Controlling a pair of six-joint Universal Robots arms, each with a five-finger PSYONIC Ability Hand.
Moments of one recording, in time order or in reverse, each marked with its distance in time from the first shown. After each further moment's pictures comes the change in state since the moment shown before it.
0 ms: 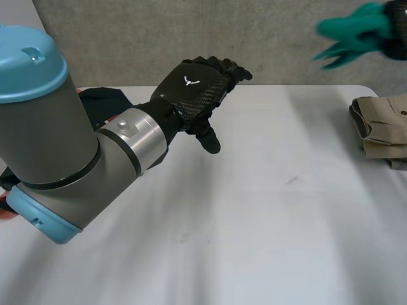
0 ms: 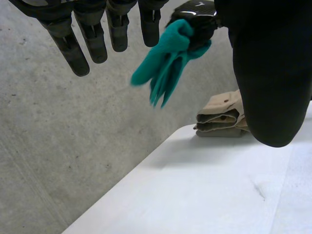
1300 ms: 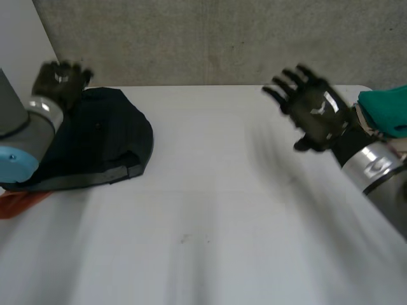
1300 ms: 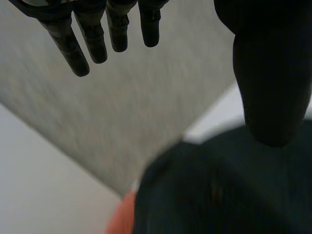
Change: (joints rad) left arm 0.499 -0.221 0.075 0.098 -0.183 0.348; right arm 0.215 -0.382 0.731 -0.033 -0.232 -0.372; left_hand -0.003 -0.002 -0.002 -0.002 -0.004; right_hand -0.782 -0.927 -0.931 -0.982 -0.899
